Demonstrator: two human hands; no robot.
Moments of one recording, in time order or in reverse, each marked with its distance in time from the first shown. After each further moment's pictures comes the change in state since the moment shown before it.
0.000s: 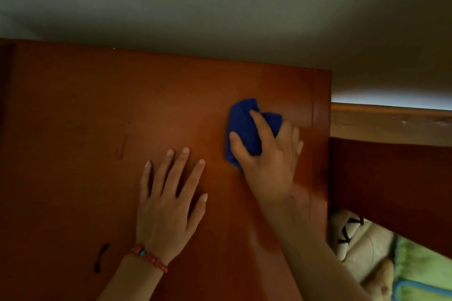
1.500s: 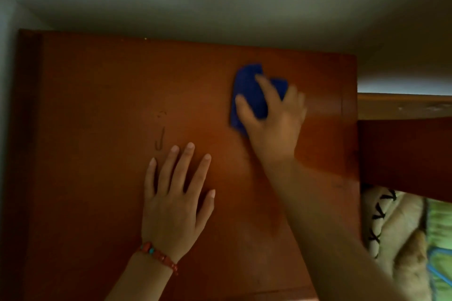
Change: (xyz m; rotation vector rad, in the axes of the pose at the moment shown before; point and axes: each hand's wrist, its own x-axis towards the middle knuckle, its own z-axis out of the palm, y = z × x) left_hand -0.020 -0.050 -0.011 -0.016 0.008 0.037; right_hand 0.016 -0.049 0.032 0.027 0.108 -0.003
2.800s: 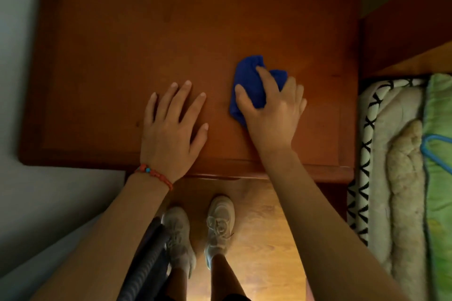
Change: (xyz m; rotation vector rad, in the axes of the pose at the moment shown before) left_hand -0.108 0.020 0.013 0.059 0.129 0.011; right_hand -0.173 0.018 -0.047 -0.025 0.002 -0.011
